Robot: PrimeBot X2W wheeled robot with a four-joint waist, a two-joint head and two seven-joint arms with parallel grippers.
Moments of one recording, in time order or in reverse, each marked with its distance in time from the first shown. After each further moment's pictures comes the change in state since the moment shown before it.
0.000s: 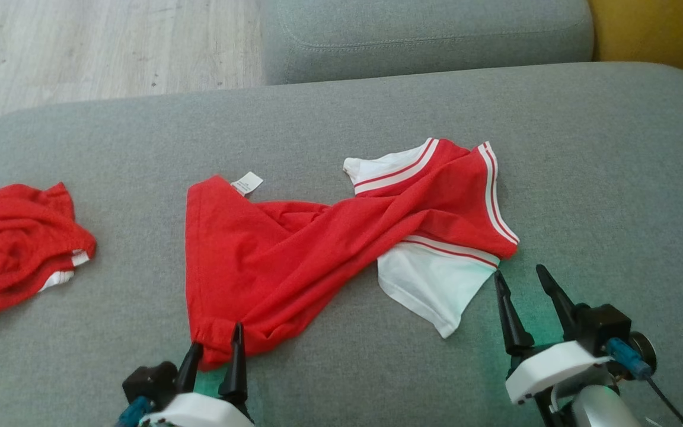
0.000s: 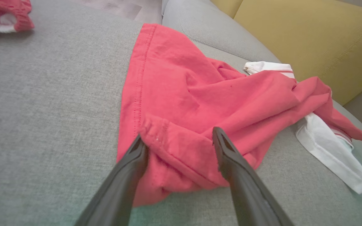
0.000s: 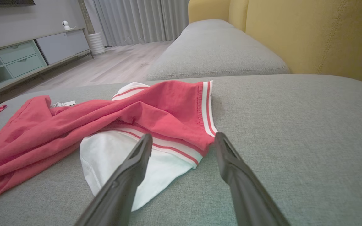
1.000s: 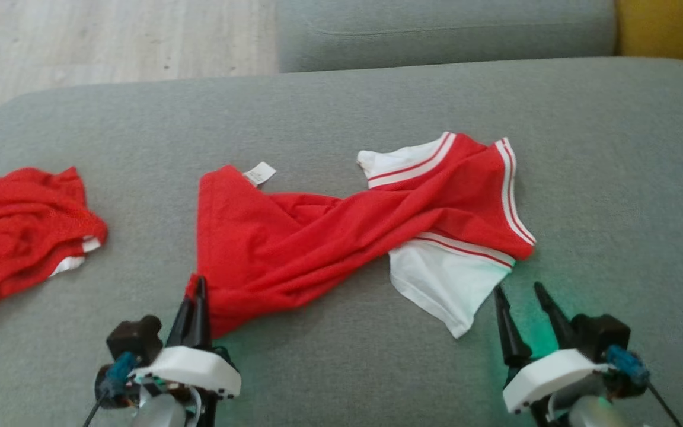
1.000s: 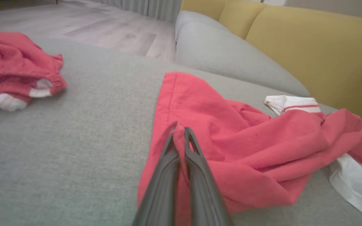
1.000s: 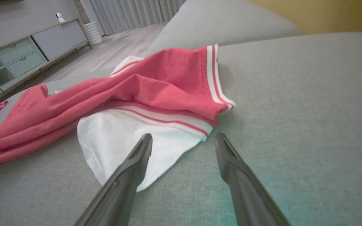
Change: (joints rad) left arm -0.119 -0.003 0.073 0.022 0.083 0.046 0.000; right arm -0.009 0.000 0.019 0.082 0.099 0.000 0.000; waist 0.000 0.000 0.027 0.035
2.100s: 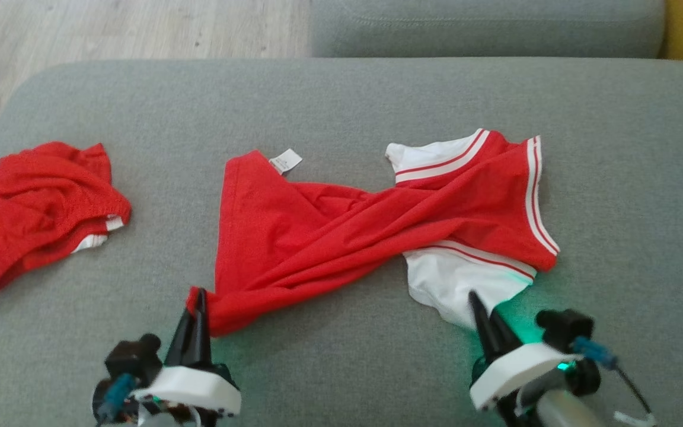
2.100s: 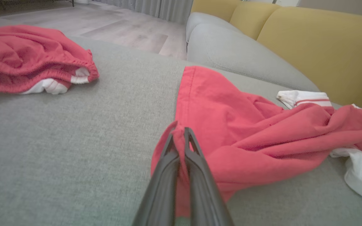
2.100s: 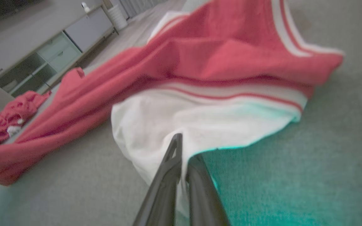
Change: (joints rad) left arm 0.099 0.001 0.013 -0.121 0.047 -0.003 0.000; right arm -0.093 -0.008 0.238 0.175 0.282 0.000 -0.002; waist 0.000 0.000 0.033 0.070
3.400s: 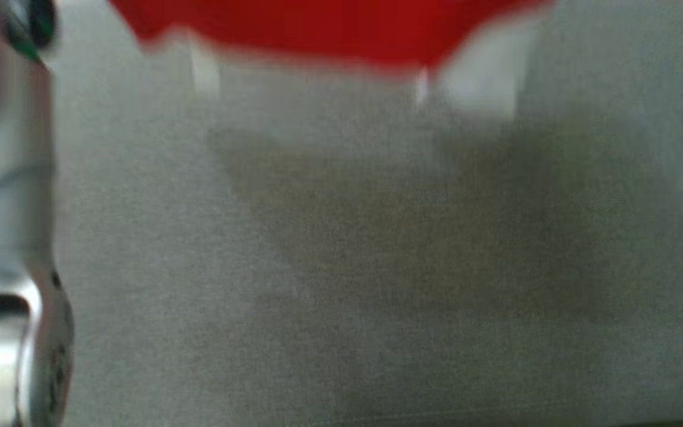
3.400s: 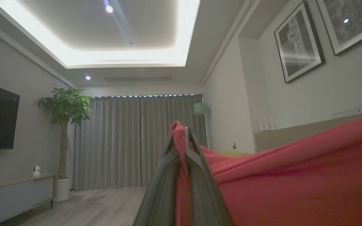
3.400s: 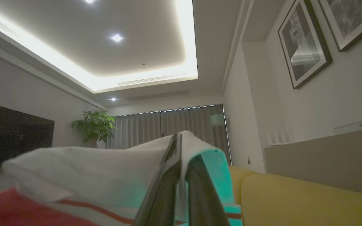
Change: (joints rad) left arm -1.043 0.135 0.096 0.036 0.185 0.023 -0.001; right arm -1.122 -0.120 -0.317 -0.087 -0.191 0.000 0.007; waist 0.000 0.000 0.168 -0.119
